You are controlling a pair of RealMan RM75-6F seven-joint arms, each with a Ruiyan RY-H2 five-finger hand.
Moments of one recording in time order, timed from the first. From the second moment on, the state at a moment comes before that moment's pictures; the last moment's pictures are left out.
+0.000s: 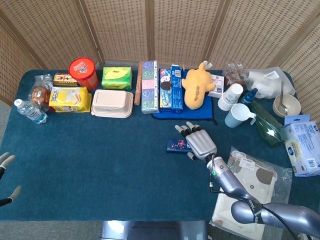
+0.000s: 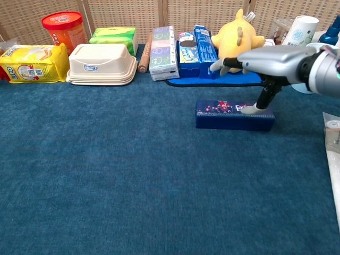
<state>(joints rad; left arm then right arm) 0.02 -1.01 0.06 -1.57 1.57 1.48 -0.33 0.77 -1.41 0.19 -1.71 -0.95 0.93 -0.61</state>
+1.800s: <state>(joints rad) 0.04 -1.06 0.07 -1.88 1.60 1.54 0.16 0.05 -1.26 -0.11 -1.65 -1.59 1.70 -0.33</state>
